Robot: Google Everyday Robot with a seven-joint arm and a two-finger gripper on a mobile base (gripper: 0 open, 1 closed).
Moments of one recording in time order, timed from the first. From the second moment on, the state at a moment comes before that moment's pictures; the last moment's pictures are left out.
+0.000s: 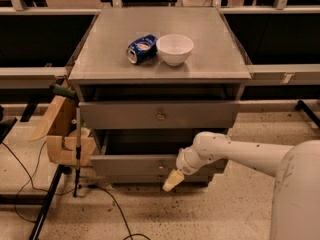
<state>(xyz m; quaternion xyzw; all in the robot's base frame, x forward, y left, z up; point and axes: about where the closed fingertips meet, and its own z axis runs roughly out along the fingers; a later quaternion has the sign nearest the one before) 0.592 -0.060 0.434 -0.54 0.80 0.17 0.20</state>
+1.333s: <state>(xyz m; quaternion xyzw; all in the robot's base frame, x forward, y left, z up) 0.587 -0.061 0.449 -0.54 0.80 0.17 0.19</state>
